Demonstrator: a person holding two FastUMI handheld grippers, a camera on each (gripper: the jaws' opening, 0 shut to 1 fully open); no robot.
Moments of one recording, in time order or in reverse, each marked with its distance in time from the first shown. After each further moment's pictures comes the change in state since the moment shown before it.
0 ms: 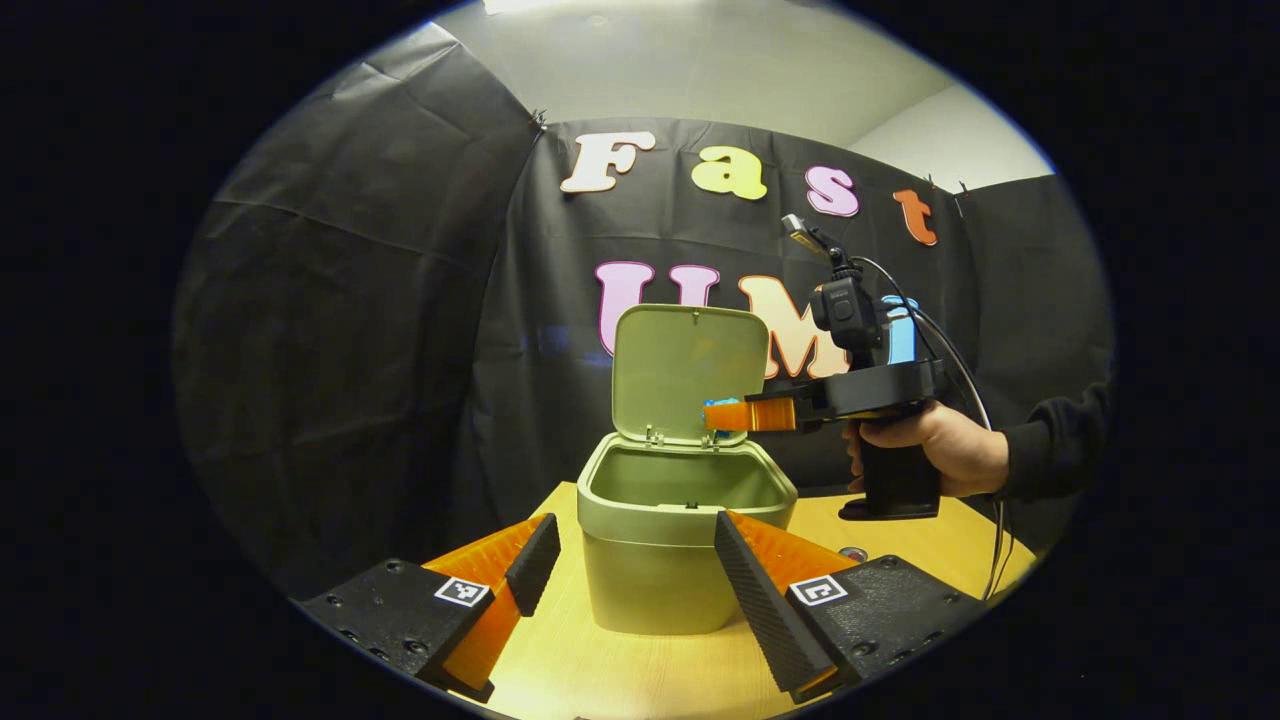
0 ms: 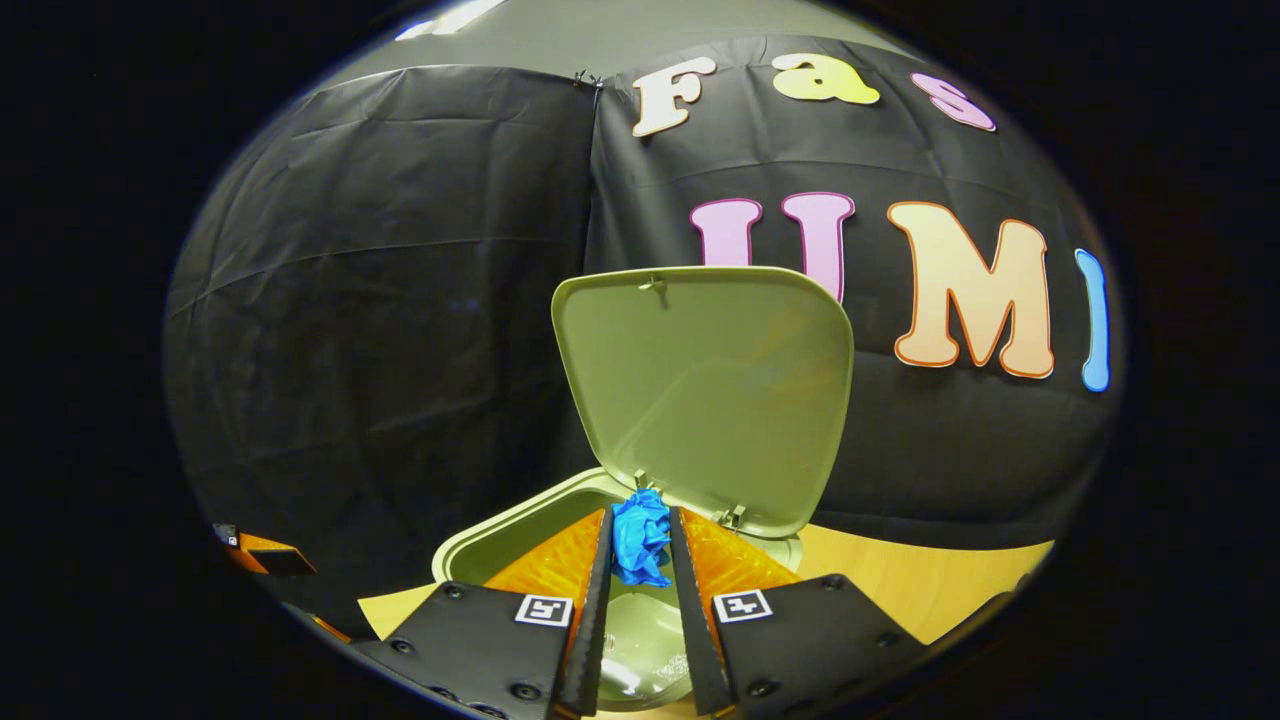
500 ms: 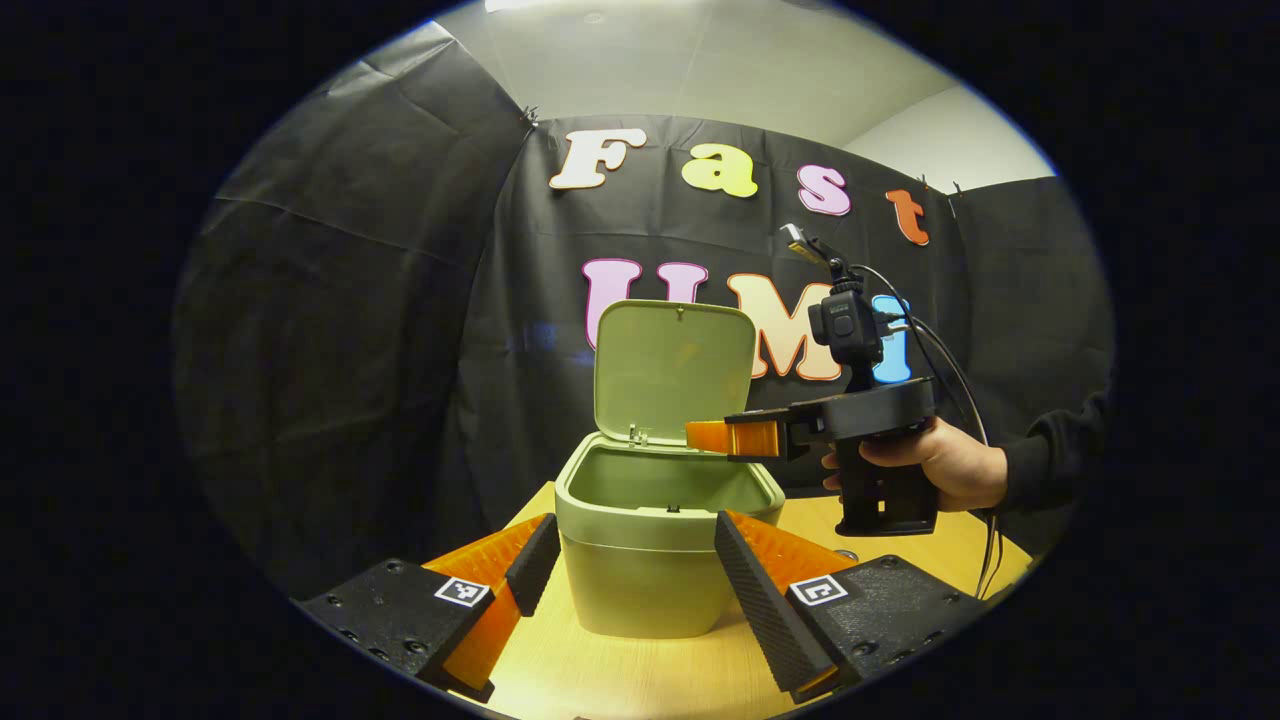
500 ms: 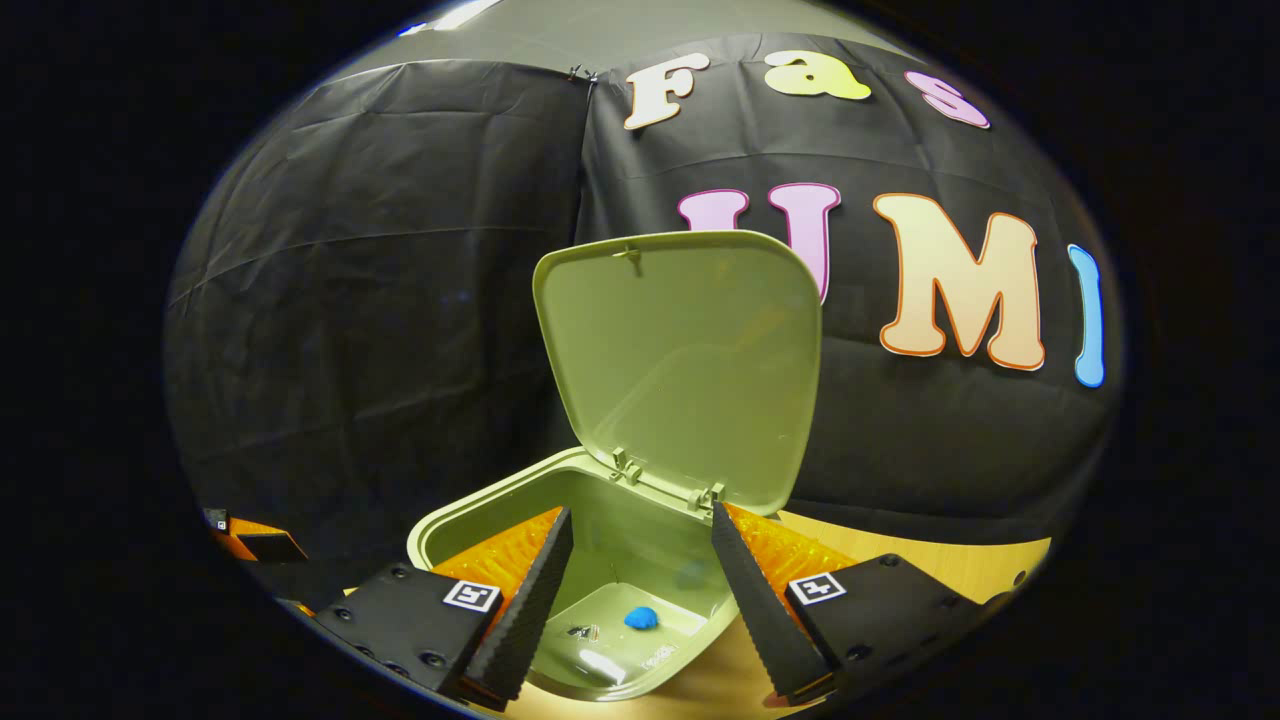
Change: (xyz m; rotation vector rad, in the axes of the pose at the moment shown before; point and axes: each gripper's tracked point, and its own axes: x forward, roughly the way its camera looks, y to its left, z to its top) left arm 0.009 -0.015 -0.003 -0.008 0.001 -0.034; right arm -0.010 -0.019 -0.015 0.012 0.005 -0.034
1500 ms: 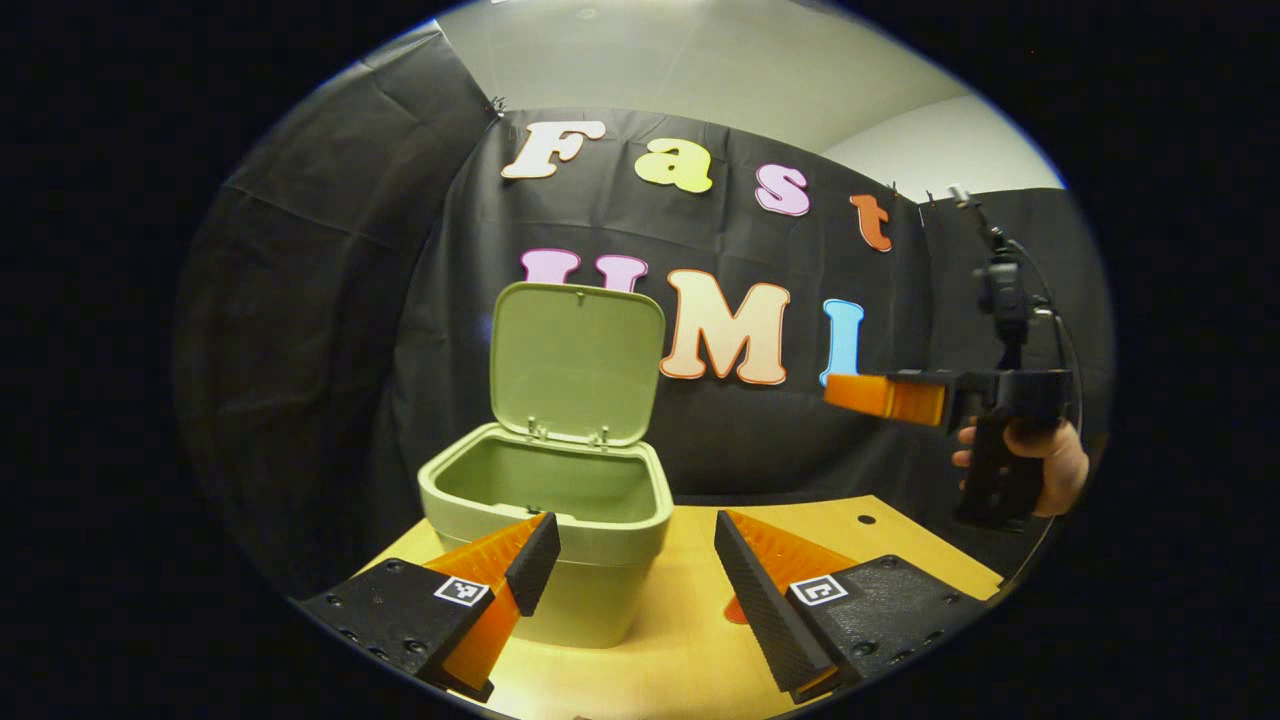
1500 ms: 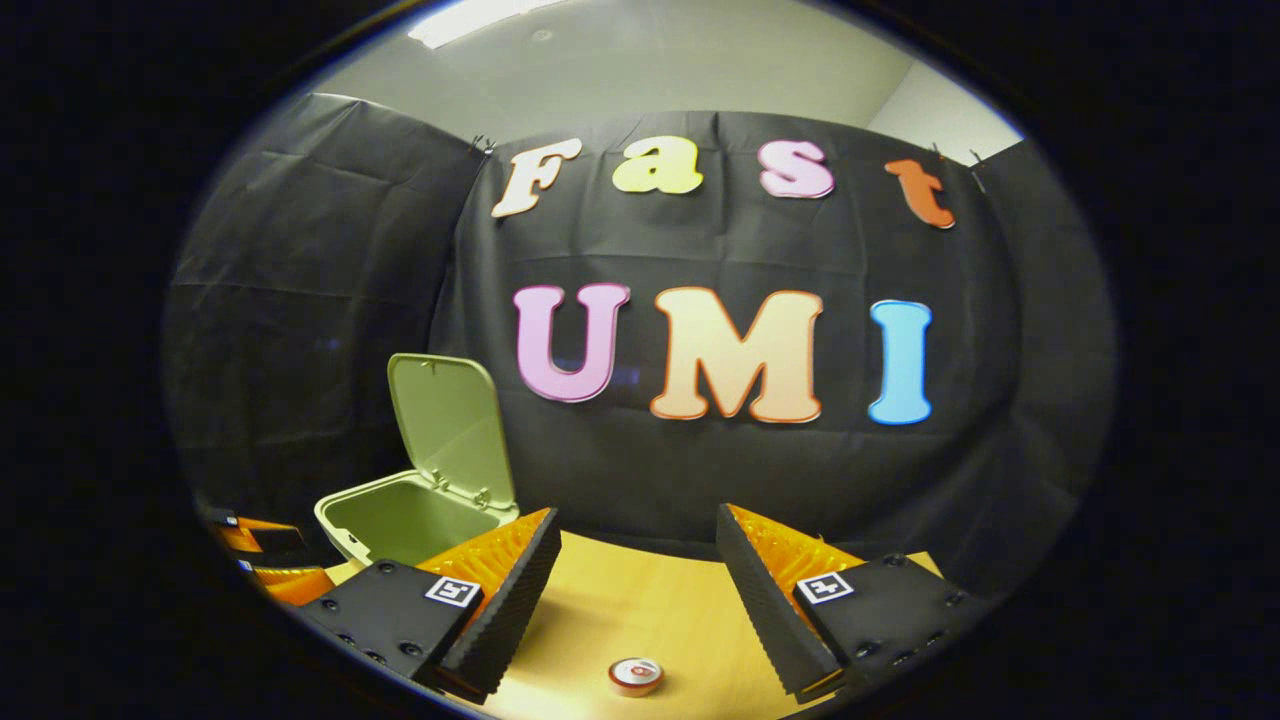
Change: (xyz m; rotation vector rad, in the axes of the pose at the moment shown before) left arm 0.030 -0.104 -0.019 -0.052 0.004 -0.131; right arm -0.219 -0.159 0.006 0.036 -0.277 -0.457
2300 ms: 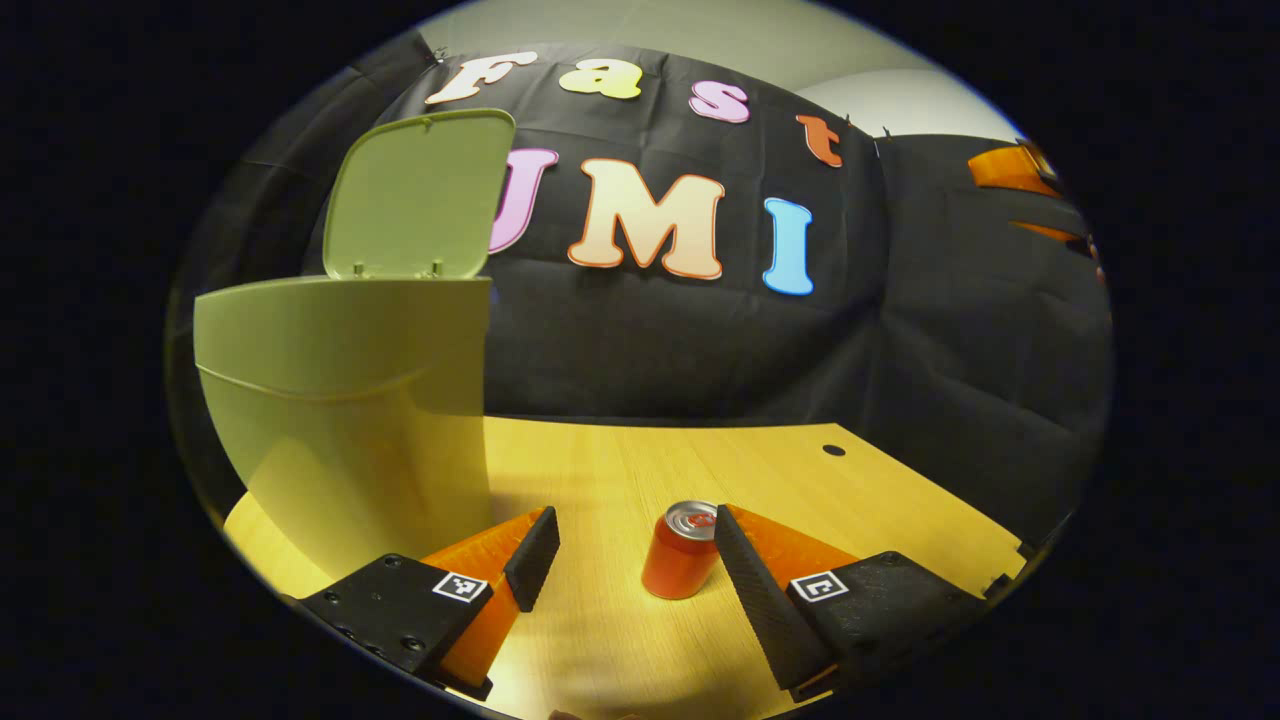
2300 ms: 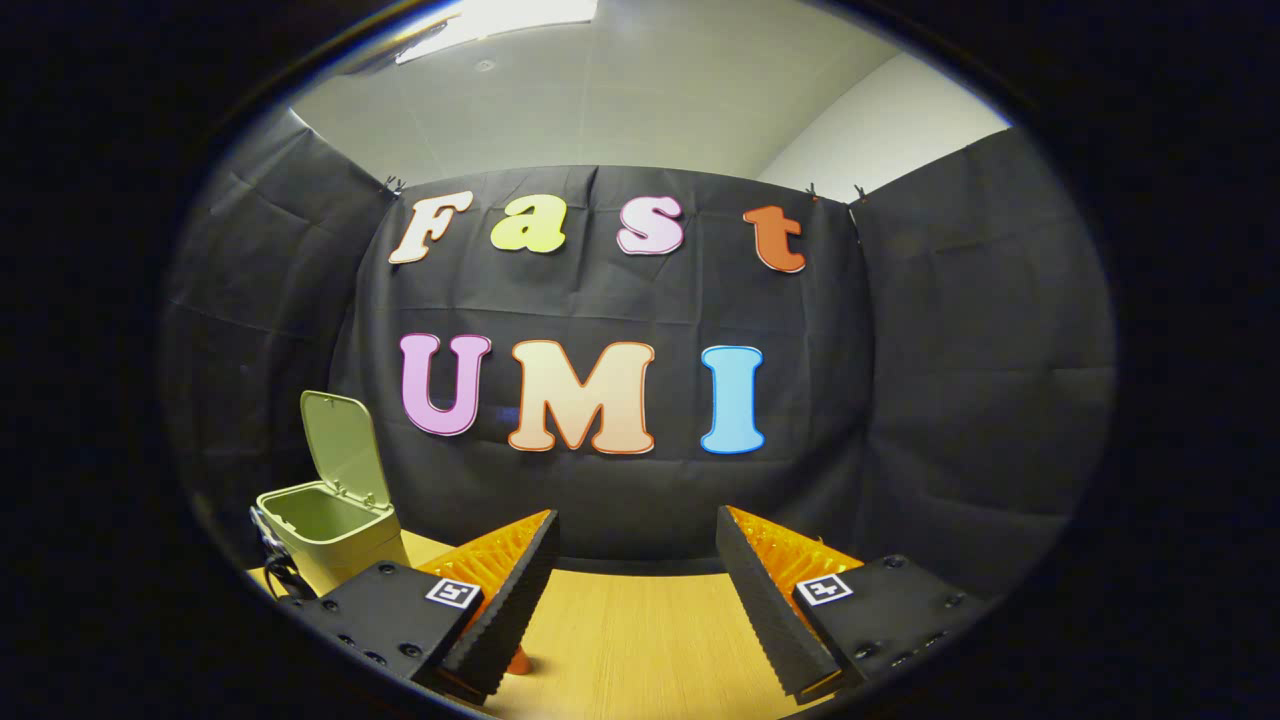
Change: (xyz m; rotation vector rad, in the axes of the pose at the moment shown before) left arm 0.090 -0.104 -0.166 0.035 0.185 -0.155; right arm -0.115 -0.150 0.002 0.033 -0.074 -0.289
